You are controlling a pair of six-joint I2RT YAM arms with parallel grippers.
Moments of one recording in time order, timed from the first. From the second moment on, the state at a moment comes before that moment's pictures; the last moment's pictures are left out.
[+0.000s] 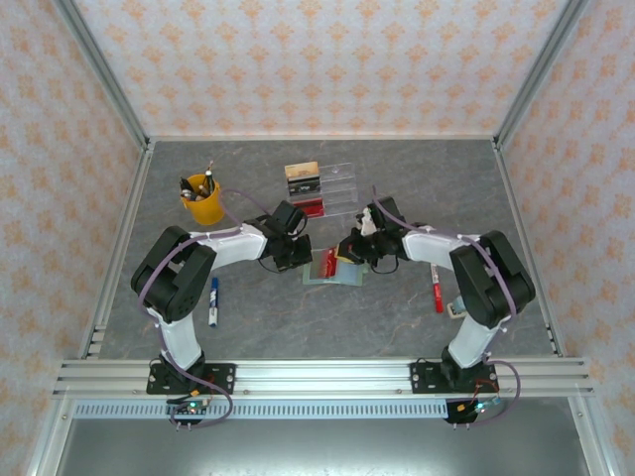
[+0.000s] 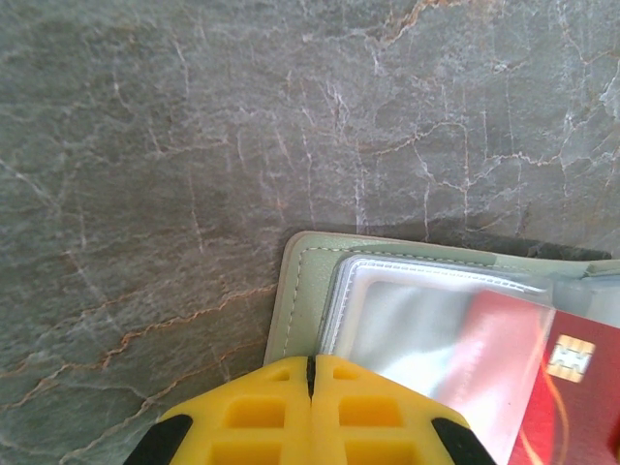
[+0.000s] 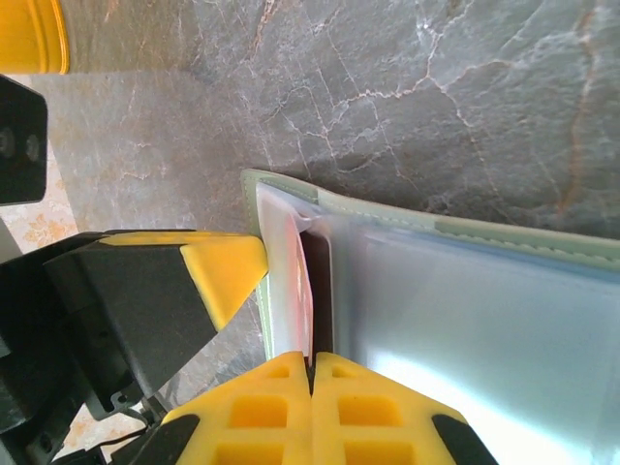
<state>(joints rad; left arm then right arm) -0.52 1.83 1.03 -0.33 0.24 -0.85 0.45 1.70 0.89 -0.16 -0.63 0.80</state>
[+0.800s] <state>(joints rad) -0.44 1.63 0.99 -0.14 0.46 -0.87 0.42 1.45 0.86 -0.20 -0.53 0.75</state>
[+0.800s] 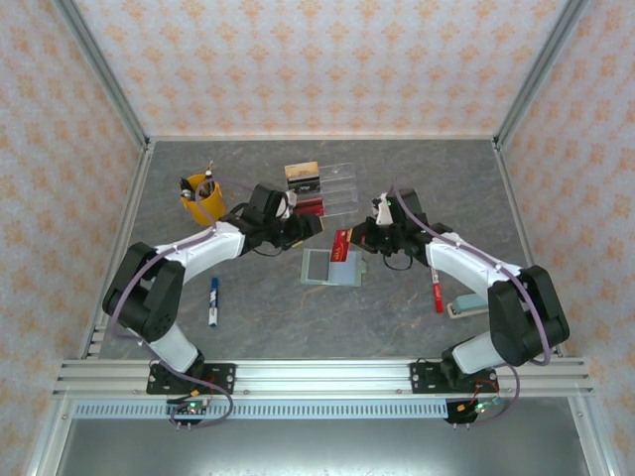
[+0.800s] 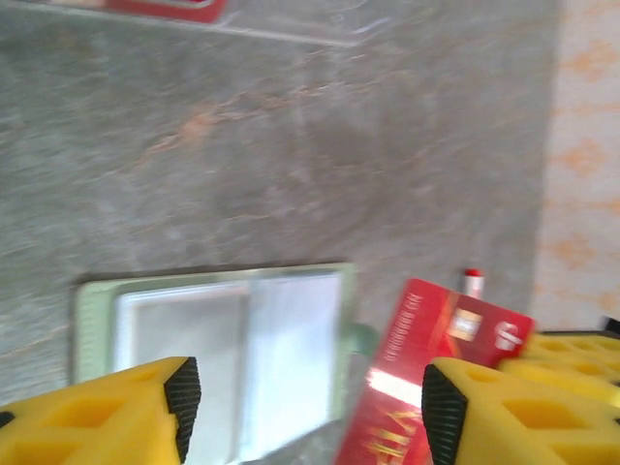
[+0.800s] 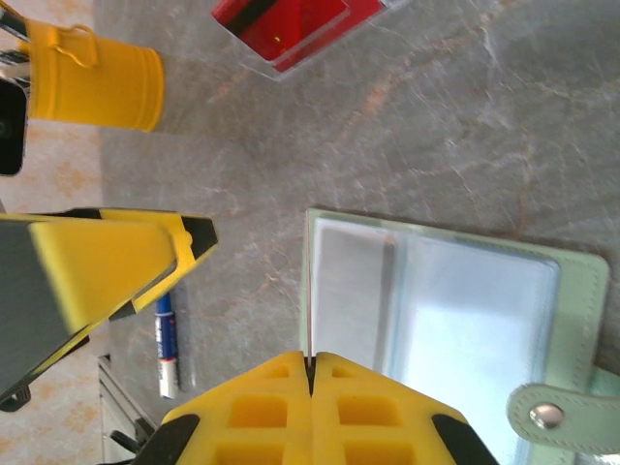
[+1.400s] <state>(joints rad) -0.44 1.64 0.97 0.16 0.73 -1.07 0.41 1.45 0.87 0.01 -0.66 0.90</state>
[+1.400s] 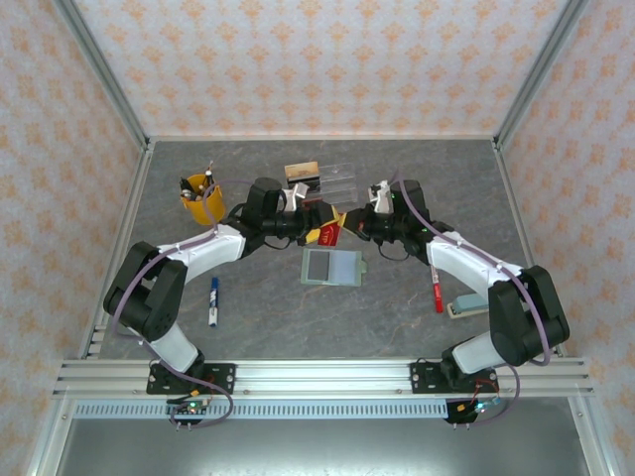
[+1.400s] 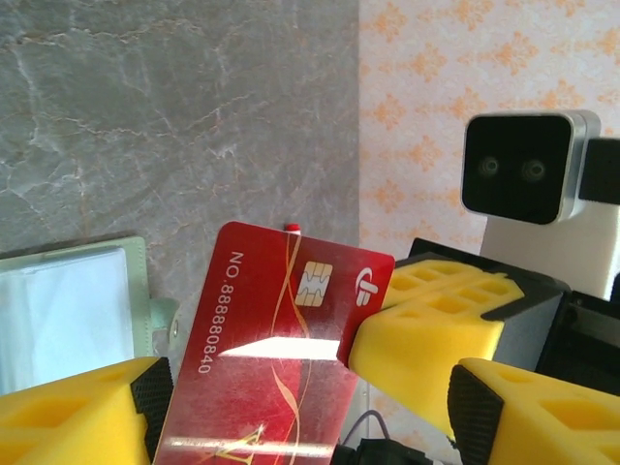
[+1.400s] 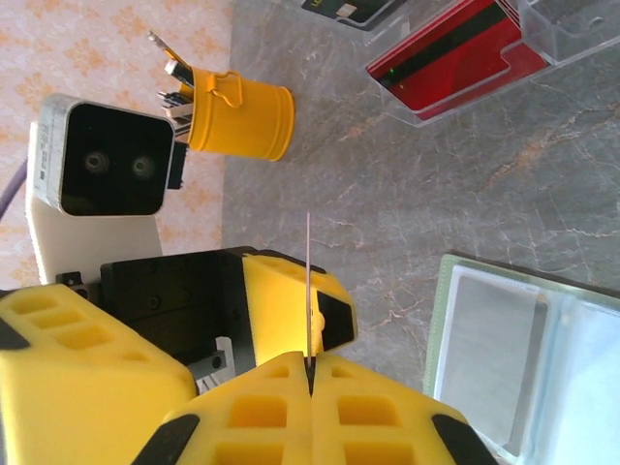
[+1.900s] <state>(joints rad) -0.42 1.64 0.96 0.17 0.76 -1.04 0.39 1.47 0.87 0.02 -0.64 0.92</state>
